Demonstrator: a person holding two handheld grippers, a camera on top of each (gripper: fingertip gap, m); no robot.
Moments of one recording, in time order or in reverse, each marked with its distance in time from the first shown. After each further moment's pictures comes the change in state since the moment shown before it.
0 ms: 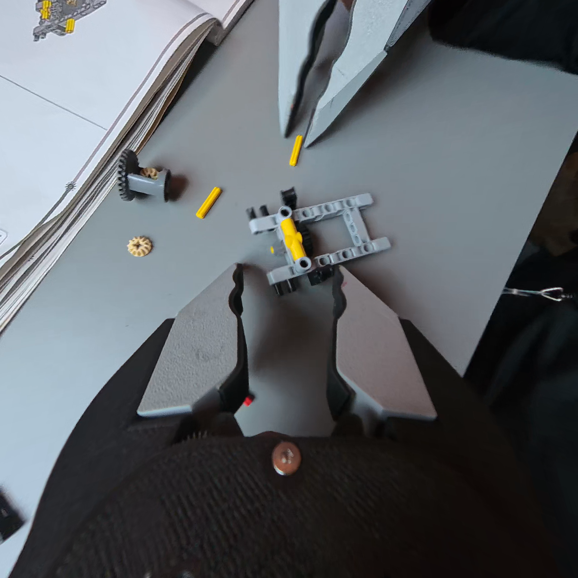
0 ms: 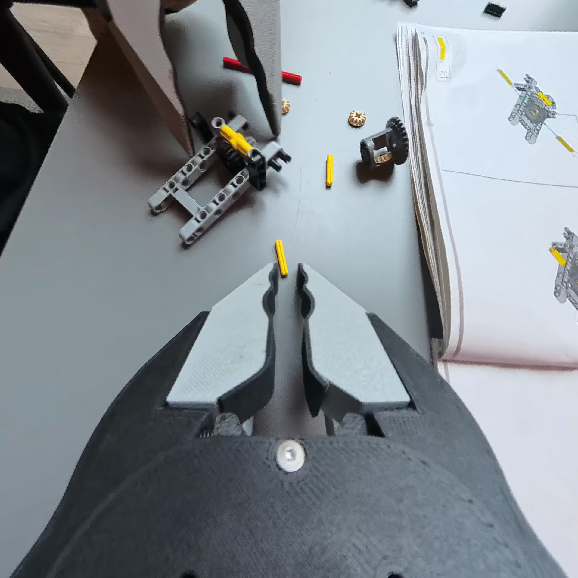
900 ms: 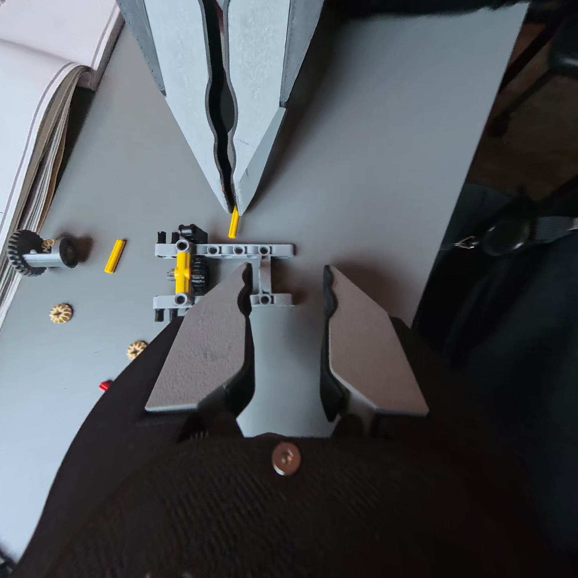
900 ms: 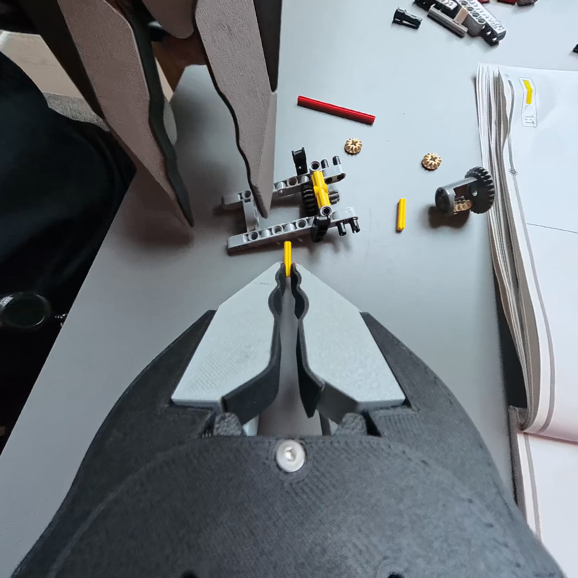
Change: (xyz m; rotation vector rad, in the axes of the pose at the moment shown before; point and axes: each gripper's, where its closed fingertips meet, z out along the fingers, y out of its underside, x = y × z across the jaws) left arm 0.062 -0.007 0.009 -0.078 0.041 0.221; right arm -0.044 -0.021 0.013 0.022 -0.102 -0.026
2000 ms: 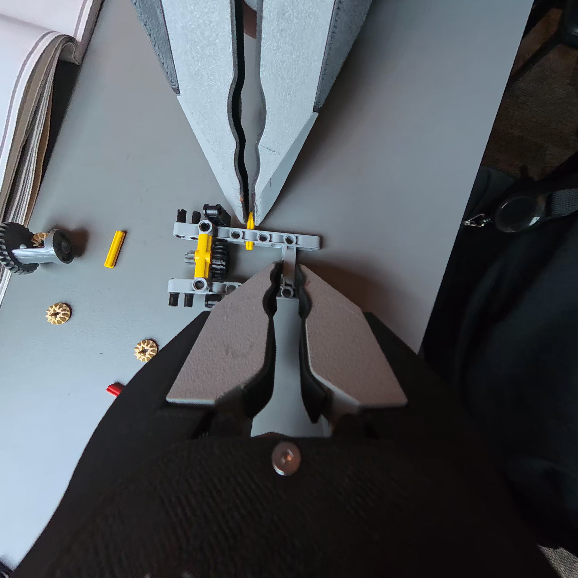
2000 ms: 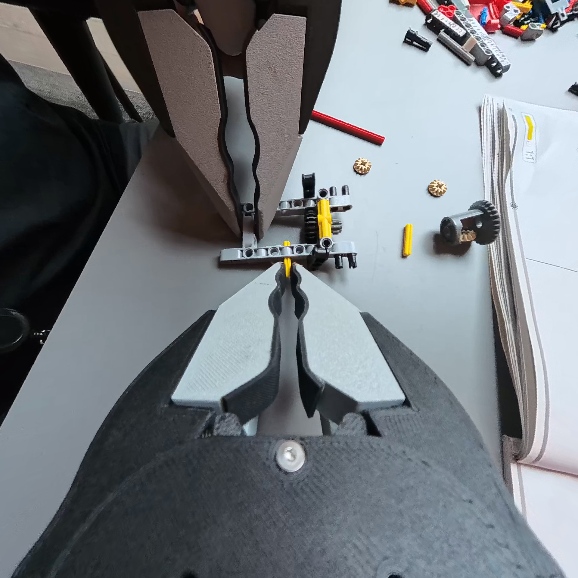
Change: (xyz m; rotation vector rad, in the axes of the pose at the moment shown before) left arm -0.009 0.010 0.004 -0.030 0.051 0.012; right arm -0.005 -0.009 0.011 -0.010 0.033 -0.076
